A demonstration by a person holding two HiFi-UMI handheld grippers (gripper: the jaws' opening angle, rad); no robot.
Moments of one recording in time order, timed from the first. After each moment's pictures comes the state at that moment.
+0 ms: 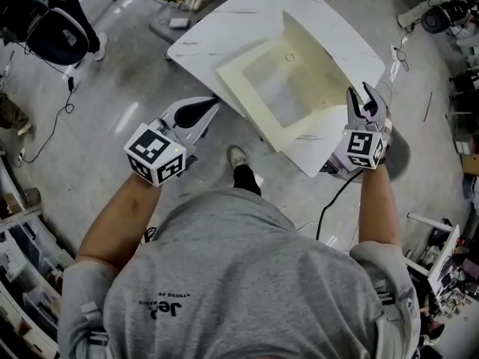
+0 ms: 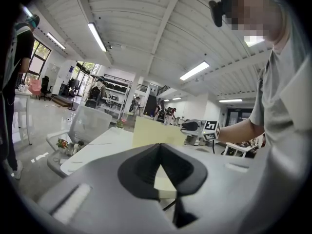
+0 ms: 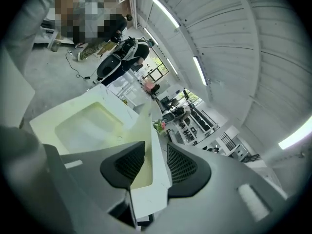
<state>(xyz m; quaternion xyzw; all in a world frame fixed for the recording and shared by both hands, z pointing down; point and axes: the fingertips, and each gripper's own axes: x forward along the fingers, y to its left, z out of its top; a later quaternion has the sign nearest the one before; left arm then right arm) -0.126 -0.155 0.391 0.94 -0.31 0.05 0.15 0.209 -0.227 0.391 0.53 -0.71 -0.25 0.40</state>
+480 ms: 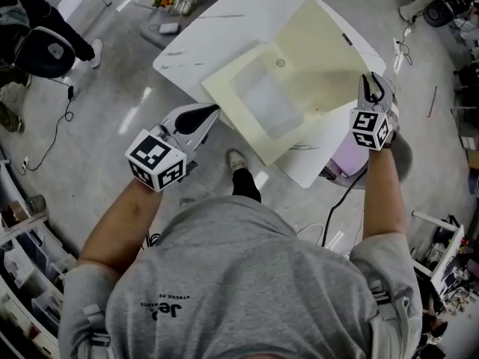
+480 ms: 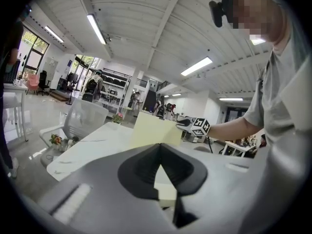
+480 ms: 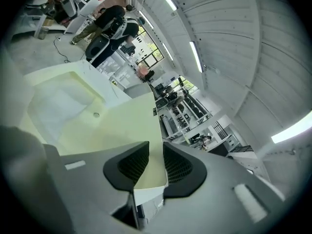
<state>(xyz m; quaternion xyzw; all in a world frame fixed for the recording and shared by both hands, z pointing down) -0.081 -0.193 0.413 0.93 -0.30 0.07 0.17 0.301 -0.310 0.421 0.57 -0.65 -0.22 0.45</state>
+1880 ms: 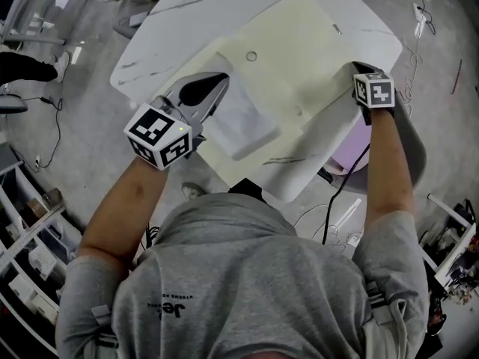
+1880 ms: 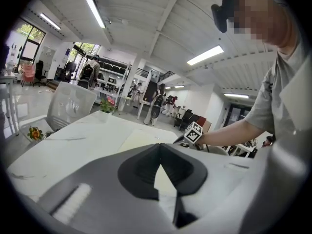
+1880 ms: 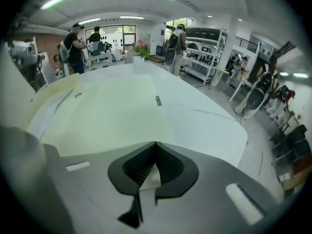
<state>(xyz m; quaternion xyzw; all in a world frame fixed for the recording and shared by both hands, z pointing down) 0.064 -0.332 0.478 0.93 -0.29 0.11 0.21 0.417 -0.399 0.643 0.50 -0.71 0.22 0.43</state>
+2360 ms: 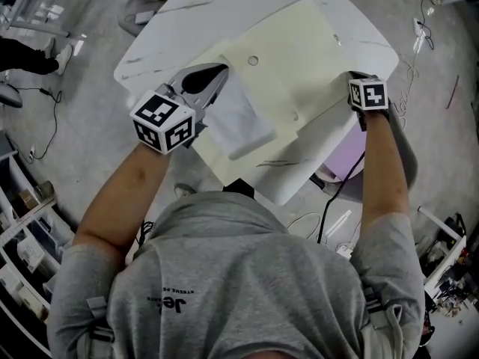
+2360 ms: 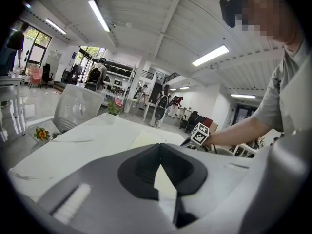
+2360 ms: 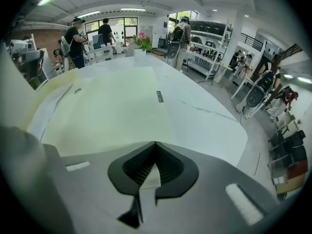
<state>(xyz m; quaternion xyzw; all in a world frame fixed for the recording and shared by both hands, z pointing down) 0.057 -0.350 0.484 0.91 -0.33 0.11 0.21 0.418 -0.399 0.648 0.49 -0.70 0.24 0.46</state>
